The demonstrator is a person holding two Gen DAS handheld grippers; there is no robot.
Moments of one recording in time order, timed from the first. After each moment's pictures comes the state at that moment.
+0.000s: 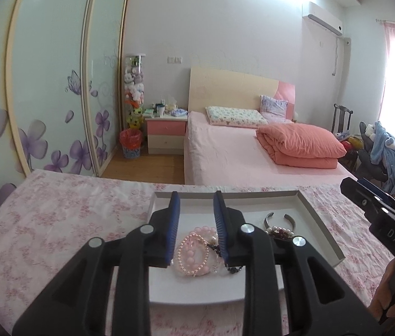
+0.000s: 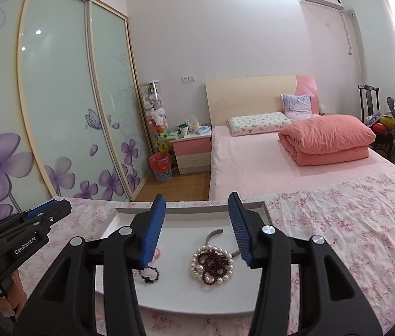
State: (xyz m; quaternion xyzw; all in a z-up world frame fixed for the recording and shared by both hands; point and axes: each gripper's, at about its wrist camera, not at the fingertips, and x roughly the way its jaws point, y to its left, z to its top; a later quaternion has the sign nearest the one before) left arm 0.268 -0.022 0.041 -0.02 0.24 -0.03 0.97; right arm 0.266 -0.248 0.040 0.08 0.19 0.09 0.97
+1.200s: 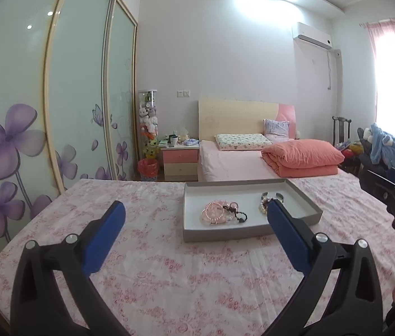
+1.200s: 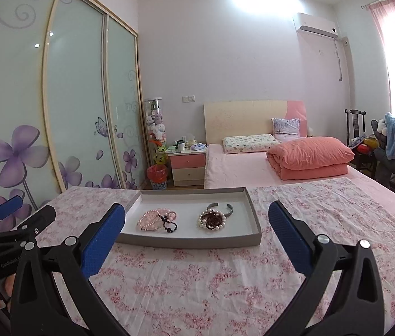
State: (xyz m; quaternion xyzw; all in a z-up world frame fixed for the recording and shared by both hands) left arm 0.071 -0.003 0.040 0.02 0.15 -0.01 0.99; right arm 0.106 -0.250 0.040 0.05 0.14 0.07 0.99
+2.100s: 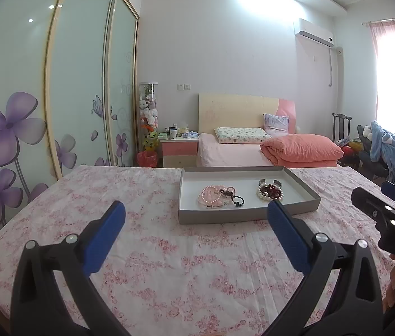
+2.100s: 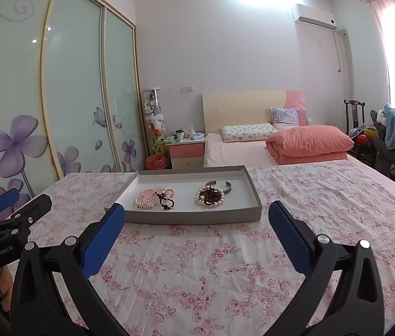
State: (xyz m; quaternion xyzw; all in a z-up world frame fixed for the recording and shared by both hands) left arm 0.063 -0.005 0.017 0.00 0.17 -0.01 0.99; right arm 0.098 -0.251 0.006 0.05 0.16 0.07 0.98
